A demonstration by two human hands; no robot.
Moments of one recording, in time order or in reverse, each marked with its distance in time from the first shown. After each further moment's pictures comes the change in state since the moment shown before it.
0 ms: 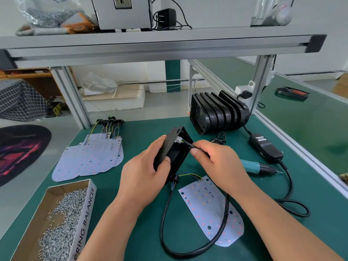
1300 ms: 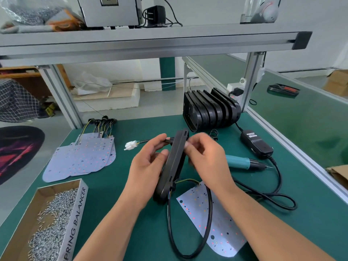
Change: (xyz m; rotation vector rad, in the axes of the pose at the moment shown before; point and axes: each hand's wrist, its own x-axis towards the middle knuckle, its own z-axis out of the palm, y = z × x) left_hand 0.003 0.010 0.026 -0.737 -0.037 -0.176; right_hand -0.002 -0.010 0.016 0.550 0.179 0.203
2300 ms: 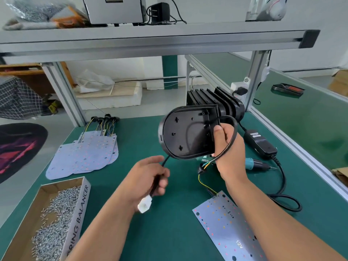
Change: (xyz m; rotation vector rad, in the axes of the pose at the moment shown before) left_hand 0.002 -0.009 -0.018 -0.235 -0.074 -0.591; right_hand 0.022 0.010 -0.023 -0.080 0.291 -0.017
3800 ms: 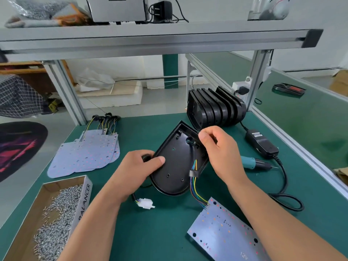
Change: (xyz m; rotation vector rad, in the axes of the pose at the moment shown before) left_hand 0.013 0.011 -0.033 0.606 0.042 0.417; right_hand -0.008 -0.001 0.002 -0.102 -0.225 -0.006
